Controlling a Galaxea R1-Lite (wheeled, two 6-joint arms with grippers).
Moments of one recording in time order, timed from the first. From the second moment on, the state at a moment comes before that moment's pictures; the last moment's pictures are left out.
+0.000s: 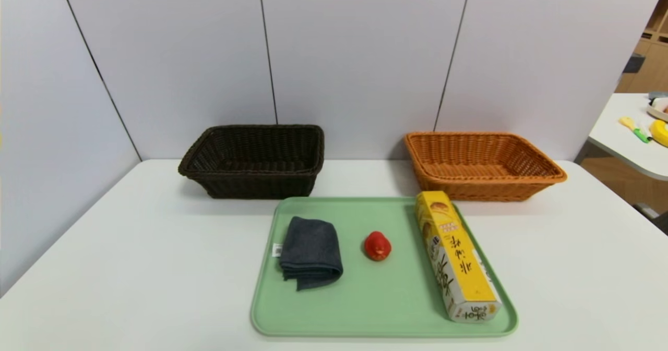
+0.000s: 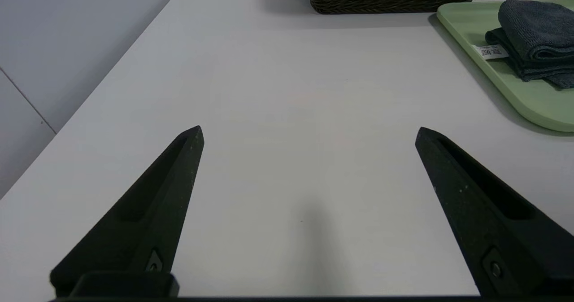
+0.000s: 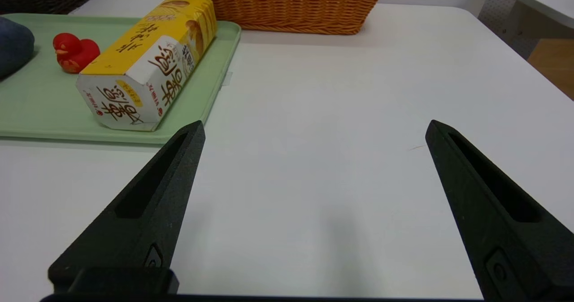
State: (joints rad) left arm 0.01 0.00 0.00 0.00 0.00 0.01; right arm -0.01 0.00 0.00 0.00 0.03 -0.04
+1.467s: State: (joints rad) left arm 0.01 0.09 -0.06 0.05 -0.01 0.04; right arm -0.01 0.00 0.00 0.00 0.03 -0.04
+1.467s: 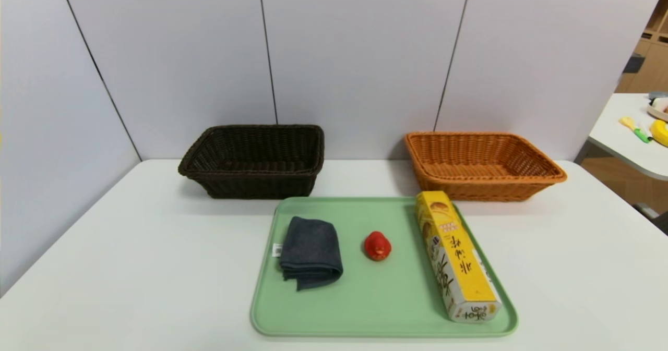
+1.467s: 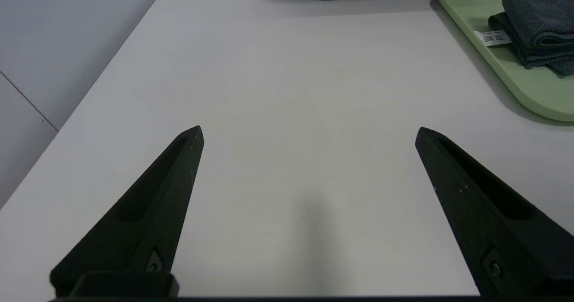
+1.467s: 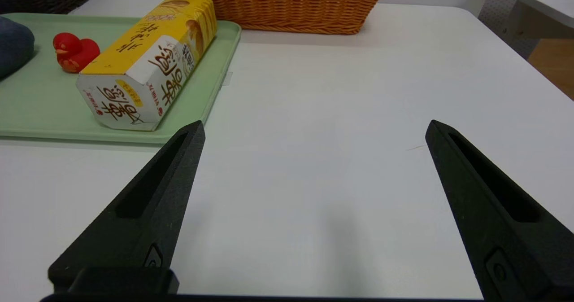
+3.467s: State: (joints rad) left arm -0.73 1.66 -1.16 0.33 0.12 -0.21; right arm -0.01 0.00 0.00 0.00 0.03 -0.04
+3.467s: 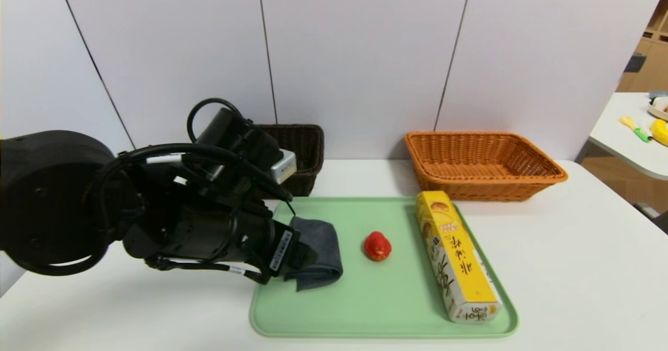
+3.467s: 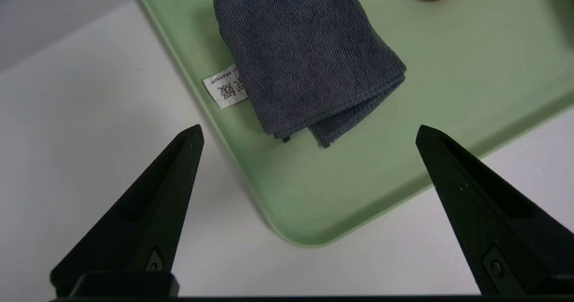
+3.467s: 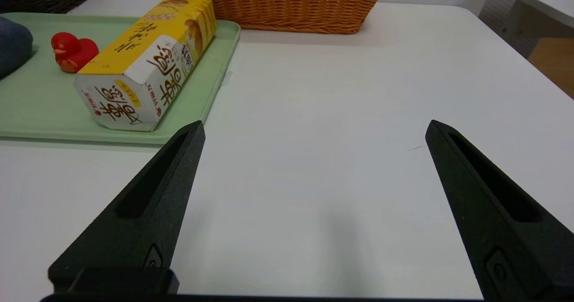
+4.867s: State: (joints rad) left arm -0.80 1.89 -1.24 0.21 0.35 -0.63; right arm -0.01 0.00 0.00 0.00 0.03 -0.04
